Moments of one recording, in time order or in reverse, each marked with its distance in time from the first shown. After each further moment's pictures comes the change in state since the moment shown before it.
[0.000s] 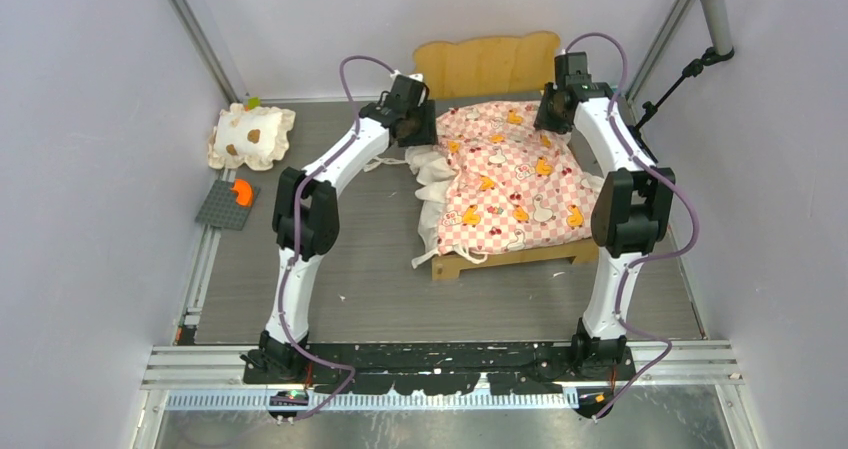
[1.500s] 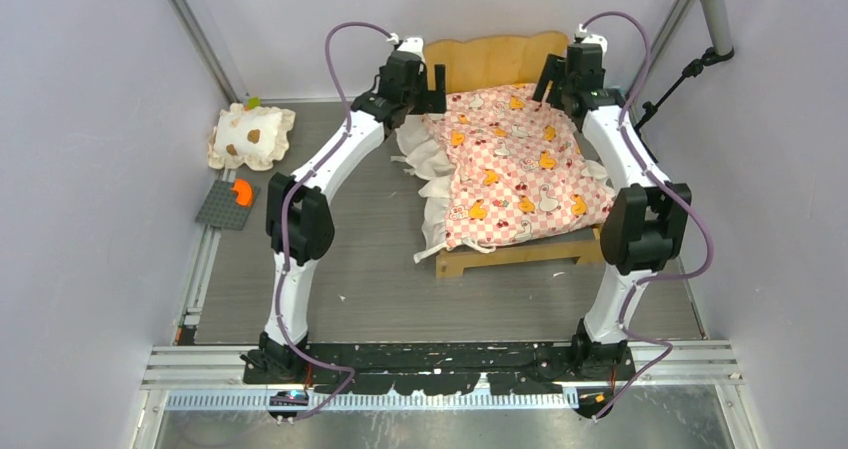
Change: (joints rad) left arm -0.004 -0.053 0.086 0.180 -0.163 0.156; right arm 0.002 -0.136 -0.129 0.363 0.097 -0.042
